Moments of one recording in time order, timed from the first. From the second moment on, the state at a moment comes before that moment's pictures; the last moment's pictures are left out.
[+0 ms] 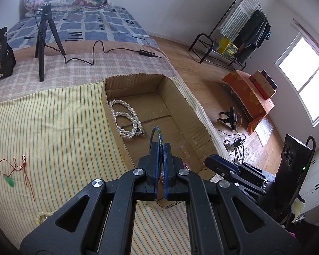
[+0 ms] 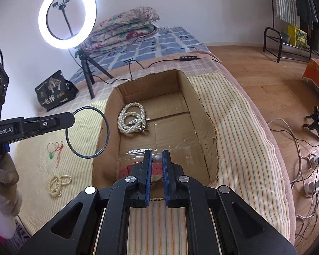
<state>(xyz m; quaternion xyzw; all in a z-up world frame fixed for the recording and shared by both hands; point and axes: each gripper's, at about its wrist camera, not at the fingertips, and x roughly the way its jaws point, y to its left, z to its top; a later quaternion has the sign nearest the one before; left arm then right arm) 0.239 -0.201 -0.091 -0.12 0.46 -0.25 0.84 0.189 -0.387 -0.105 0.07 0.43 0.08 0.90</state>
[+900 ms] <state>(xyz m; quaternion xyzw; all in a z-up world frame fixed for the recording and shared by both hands) 0.237 -0.210 -0.092 -0.07 0.44 -0.23 0.86 0.191 -0.384 -0.107 0.05 0.43 0.07 0.90</state>
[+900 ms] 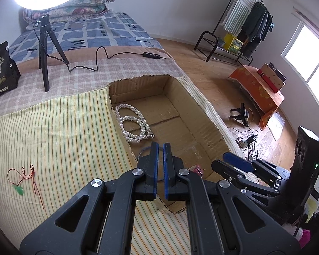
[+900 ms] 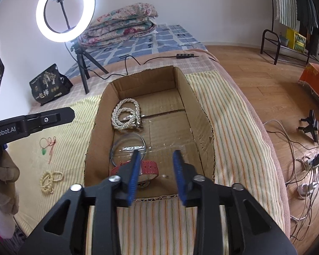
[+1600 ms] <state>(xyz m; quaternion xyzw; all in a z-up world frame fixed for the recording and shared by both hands) 0.211 -0.171 -0.059 -0.06 0.41 -0.20 0.89 0.175 -0.364 -0.077 0.00 0.41 0.03 0.91</state>
